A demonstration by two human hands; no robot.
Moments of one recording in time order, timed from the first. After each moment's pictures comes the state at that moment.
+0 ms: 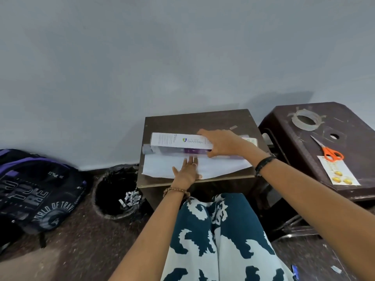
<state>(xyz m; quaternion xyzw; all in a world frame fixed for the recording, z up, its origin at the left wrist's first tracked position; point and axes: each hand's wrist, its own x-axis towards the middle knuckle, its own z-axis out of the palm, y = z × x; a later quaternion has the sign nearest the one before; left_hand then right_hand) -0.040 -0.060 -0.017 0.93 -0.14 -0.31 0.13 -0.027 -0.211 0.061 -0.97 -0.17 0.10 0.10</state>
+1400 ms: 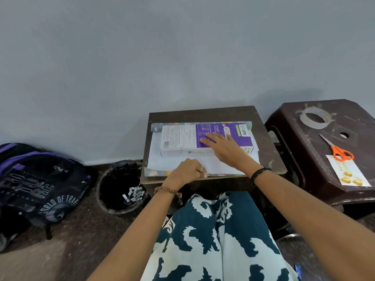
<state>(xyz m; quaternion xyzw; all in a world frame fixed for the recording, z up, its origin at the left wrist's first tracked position) -0.047 -0.039 0.002 0.91 -0.24 -0.25 0.25 -0.030 -0.214 -0.007 -0.98 -0.17 0.03 -0.05</state>
